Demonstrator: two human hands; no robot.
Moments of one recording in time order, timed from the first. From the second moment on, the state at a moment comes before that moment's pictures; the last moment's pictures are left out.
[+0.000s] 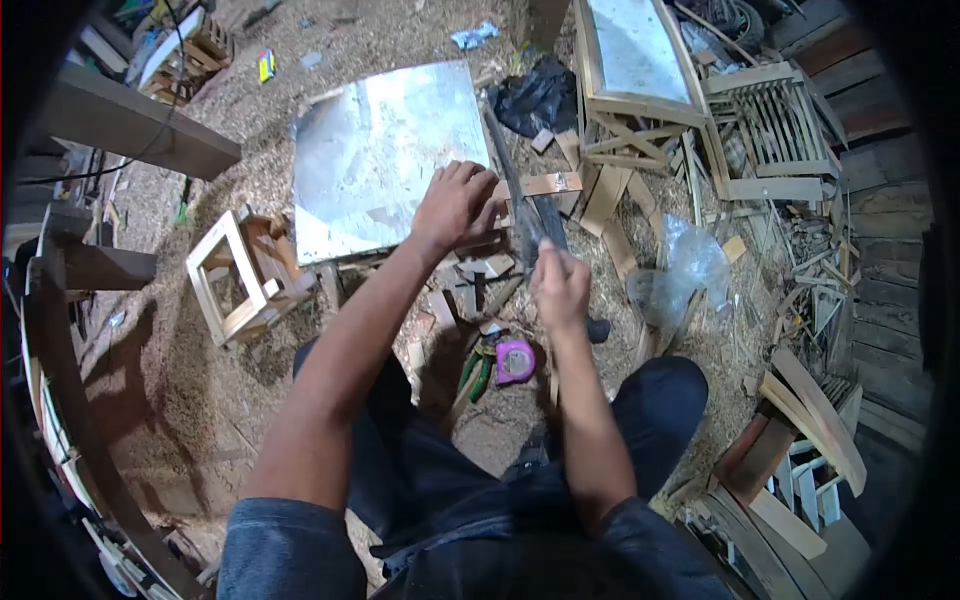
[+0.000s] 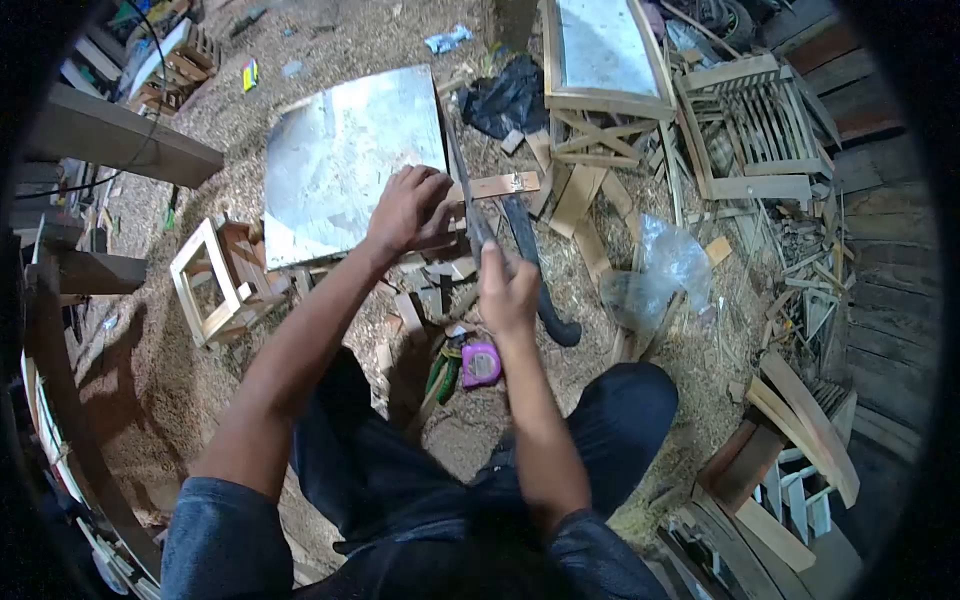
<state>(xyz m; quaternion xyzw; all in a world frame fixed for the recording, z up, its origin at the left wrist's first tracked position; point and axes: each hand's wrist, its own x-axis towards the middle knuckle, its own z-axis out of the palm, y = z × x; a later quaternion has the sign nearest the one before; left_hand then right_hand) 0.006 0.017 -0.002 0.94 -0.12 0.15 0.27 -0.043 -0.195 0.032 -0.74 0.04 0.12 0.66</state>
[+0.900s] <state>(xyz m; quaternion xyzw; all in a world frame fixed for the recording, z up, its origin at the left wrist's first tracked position) -0.147 0.202 0.144 0.96 -0.02 0.23 0.16 -0.174 -0.016 0.128 -0.67 -0.21 -0.05 0.71</state>
